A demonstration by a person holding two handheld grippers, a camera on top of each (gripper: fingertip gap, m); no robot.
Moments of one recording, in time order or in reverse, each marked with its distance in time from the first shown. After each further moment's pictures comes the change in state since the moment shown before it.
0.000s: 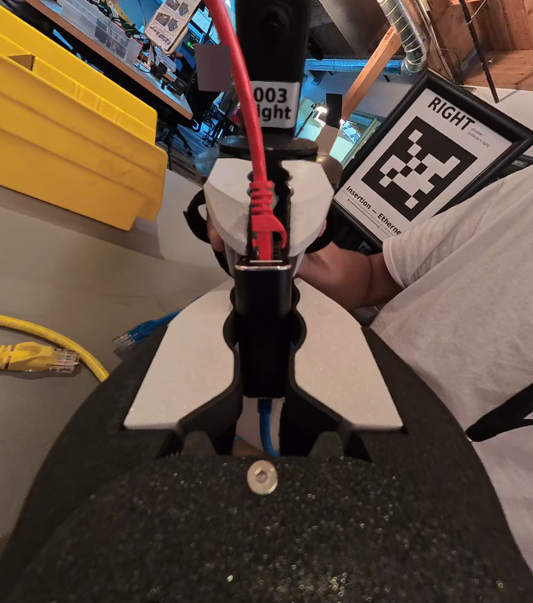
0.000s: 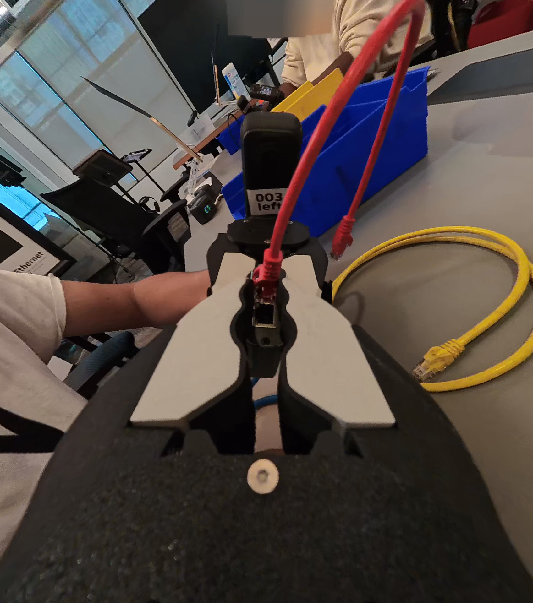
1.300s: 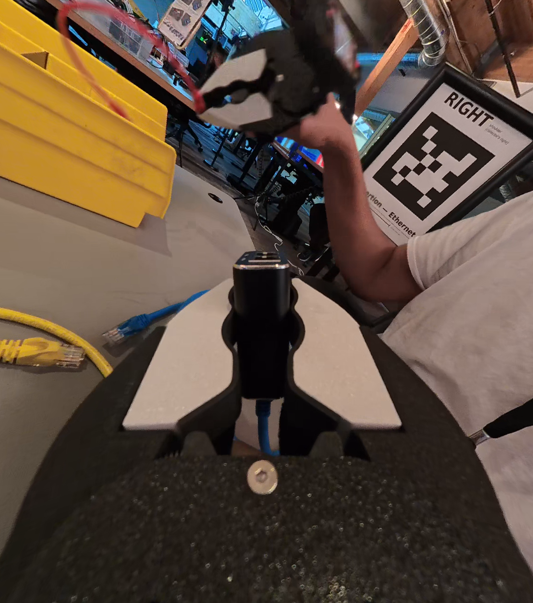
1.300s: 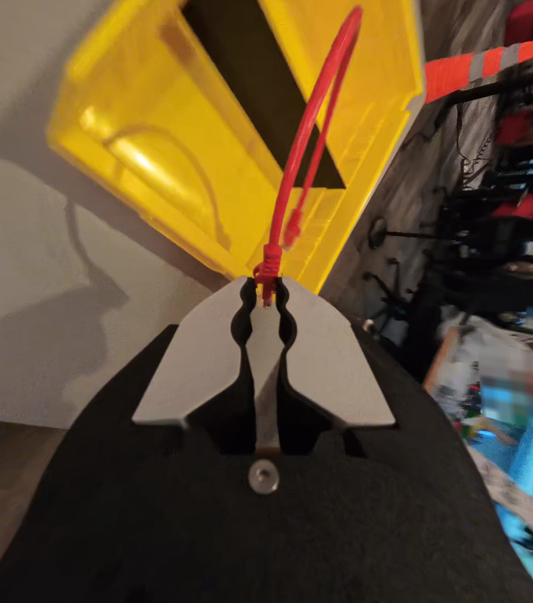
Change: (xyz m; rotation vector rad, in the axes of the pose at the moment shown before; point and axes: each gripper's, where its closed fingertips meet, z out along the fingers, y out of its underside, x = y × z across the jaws) left arm -0.003 0.001 0.001 -0.011 -0.038 -0.002; right arm 0.095 -0.012 -0.307 -1.017 1.310 -0.618
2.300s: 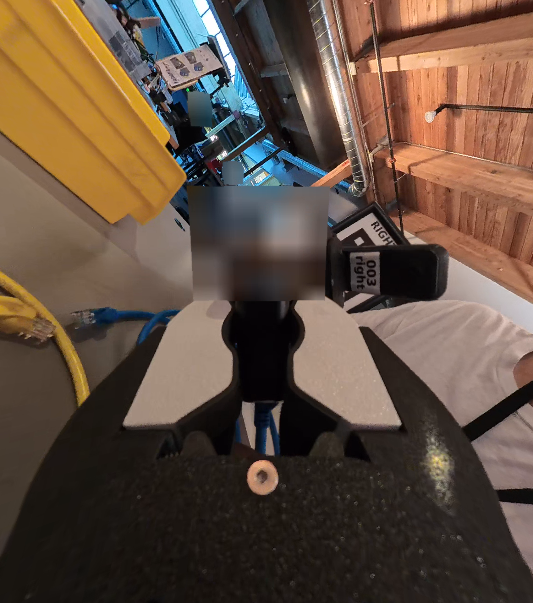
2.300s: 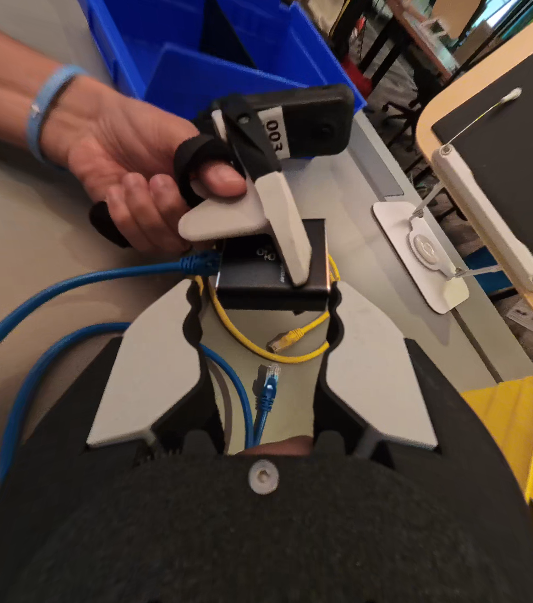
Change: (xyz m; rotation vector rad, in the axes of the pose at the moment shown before) left arm -0.010 -0.025 -0.018 0.191 0.128 -0.395; right arm -0.200 -0.245 -0.082 0.962 -0.364 -0.032
